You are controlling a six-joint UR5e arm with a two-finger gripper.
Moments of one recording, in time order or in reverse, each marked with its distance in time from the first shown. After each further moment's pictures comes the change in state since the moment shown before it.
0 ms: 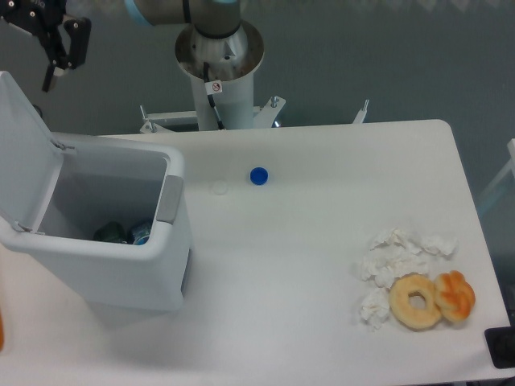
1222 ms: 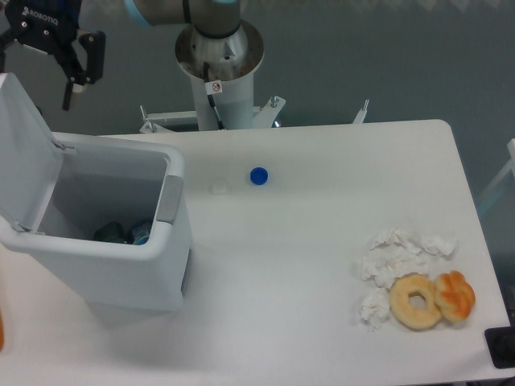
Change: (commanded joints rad) arm 0.026 -0.015 0.009 0.038 0.126 -0.025
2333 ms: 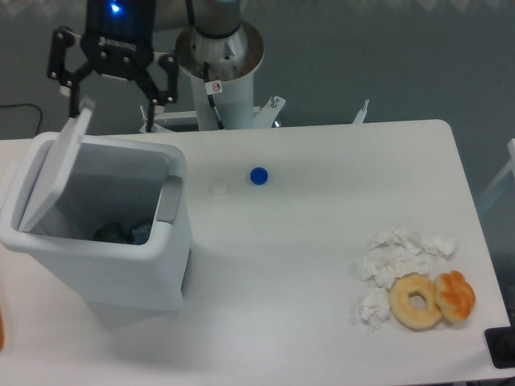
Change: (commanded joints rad) arm 0.178 -0.034 -0.028 0.005 0.028 0.014
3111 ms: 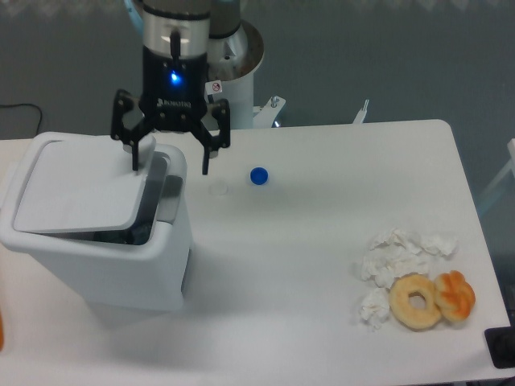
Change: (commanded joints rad) arm 0.035 -0.130 0.000 0.037 0.069 0.026
